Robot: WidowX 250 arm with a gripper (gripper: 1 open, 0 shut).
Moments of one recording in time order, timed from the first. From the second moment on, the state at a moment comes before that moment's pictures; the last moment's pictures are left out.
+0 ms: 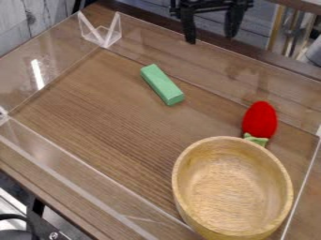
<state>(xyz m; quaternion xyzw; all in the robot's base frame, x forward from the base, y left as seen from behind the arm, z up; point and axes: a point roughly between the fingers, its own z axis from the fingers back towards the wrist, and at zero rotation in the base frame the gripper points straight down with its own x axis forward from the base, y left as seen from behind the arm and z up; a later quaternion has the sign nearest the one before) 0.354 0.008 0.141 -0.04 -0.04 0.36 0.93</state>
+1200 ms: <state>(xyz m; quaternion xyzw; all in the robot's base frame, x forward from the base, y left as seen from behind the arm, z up) 0.342 0.041 0.099 0.01 -0.03 0.47 0.88</state>
